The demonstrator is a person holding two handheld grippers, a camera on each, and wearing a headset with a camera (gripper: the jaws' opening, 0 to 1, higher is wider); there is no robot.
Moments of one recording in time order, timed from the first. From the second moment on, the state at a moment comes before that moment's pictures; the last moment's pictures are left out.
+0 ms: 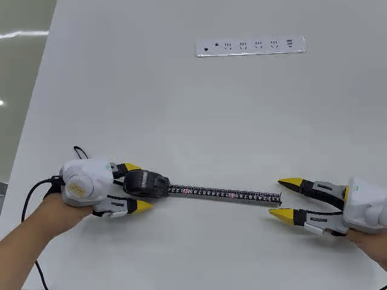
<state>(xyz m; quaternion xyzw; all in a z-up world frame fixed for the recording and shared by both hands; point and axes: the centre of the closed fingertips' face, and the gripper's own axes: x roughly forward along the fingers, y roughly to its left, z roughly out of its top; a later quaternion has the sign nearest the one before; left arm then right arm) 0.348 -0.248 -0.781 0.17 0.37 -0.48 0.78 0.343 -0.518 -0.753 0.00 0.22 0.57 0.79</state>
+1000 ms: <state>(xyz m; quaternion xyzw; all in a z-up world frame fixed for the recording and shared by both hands) 0.352 -0.250 -0.765 0.15 0.35 -0.45 0.81 0.346 -0.524 -0.754 0.01 0.22 0.54 0.81</state>
